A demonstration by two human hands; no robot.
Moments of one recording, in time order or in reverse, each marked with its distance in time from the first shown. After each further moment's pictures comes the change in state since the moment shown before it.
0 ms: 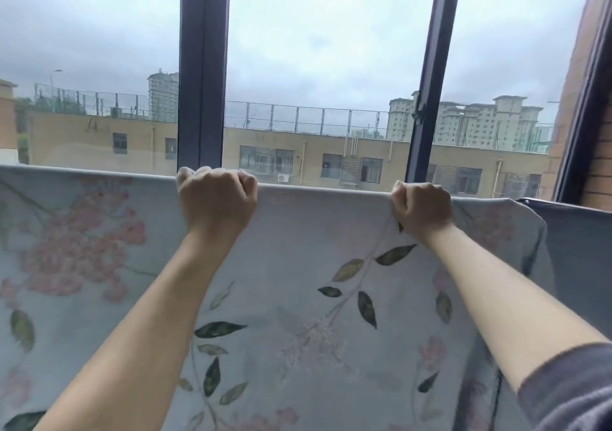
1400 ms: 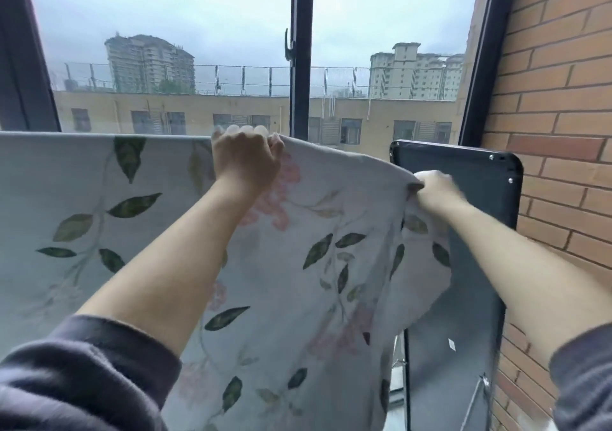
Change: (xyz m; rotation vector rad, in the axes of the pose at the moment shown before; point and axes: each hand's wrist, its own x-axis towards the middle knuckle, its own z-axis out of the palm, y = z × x) left_hand -0.070 0.392 0.063 -0.039 -0.150 0.234; right_hand -0.085 0.401 -0.057 0.106 -0.553 0.536
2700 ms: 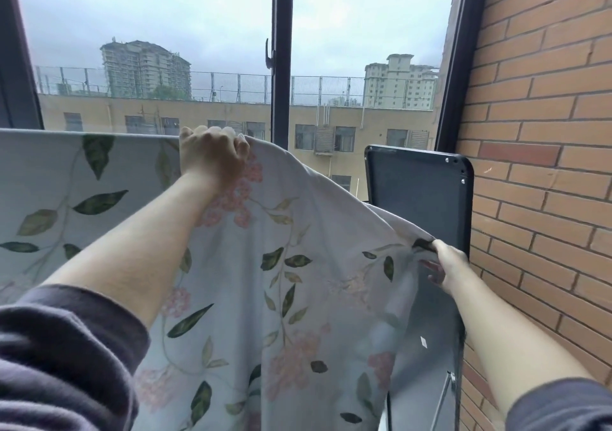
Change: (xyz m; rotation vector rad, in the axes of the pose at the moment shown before) left_hand -0.005 0.002 -0.007 0.038 0.022 0.011; right_hand -0.056 0.133 0.048 1.063 0.064 0.684
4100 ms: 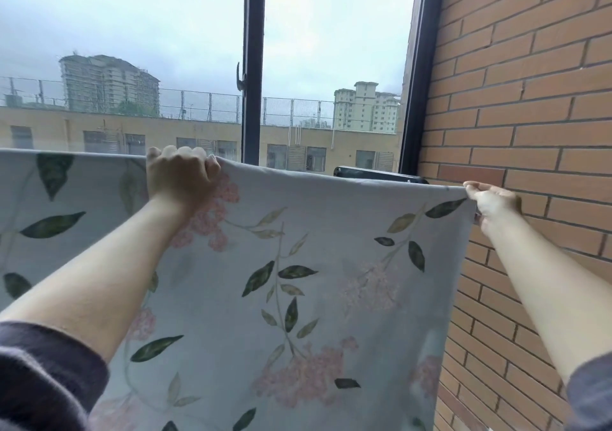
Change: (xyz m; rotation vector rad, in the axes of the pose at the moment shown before) left_hand 0.000 0.004 0.006 0.004 0.065 0.003; right_hand 0.014 -0.152 -0.075 0.112 0.181 -0.392
